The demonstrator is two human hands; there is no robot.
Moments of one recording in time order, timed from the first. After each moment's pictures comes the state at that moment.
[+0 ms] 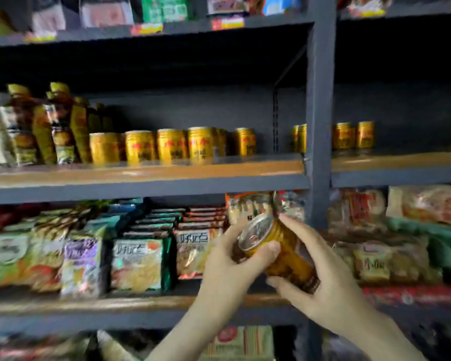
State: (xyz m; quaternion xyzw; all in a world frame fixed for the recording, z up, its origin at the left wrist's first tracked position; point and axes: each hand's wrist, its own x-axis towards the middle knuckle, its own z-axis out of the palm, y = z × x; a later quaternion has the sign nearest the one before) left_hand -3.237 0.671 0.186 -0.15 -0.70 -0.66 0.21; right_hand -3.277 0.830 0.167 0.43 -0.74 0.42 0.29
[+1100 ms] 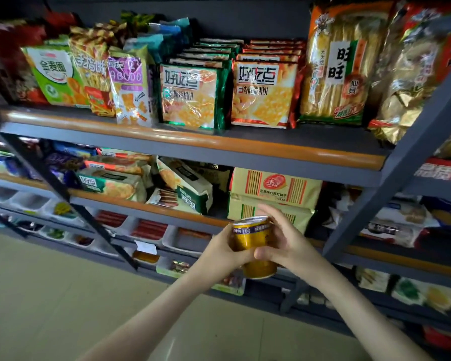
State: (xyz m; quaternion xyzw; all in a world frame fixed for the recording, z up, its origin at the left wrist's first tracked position) left_hand -3.171 0.588 -0.050 0.13 -0.75 -0.65 -0.03; right_hand -3.251 0.745 -0.041 0.30 -0.69 0.58 -0.29
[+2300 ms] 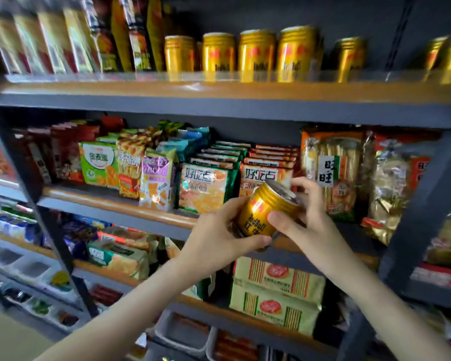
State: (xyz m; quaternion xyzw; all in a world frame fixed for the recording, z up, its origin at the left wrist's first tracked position) left_hand -3.218 0.557 0.118 0.01 -0.87 -0.42 0.25; right_hand -3.297 0.722 0.131 0.37 -0.70 0.61 -0.03
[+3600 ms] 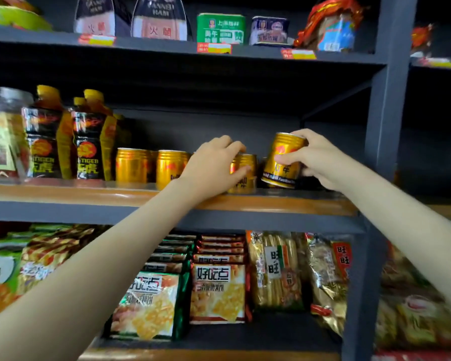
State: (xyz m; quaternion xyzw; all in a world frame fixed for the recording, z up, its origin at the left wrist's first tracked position) left_hand -3.359 0.531 0.344 -0.17 -0.86 0.01 0.48; right_hand -3.397 0.740 0.376 0.22 -0.78 0.56 0.15
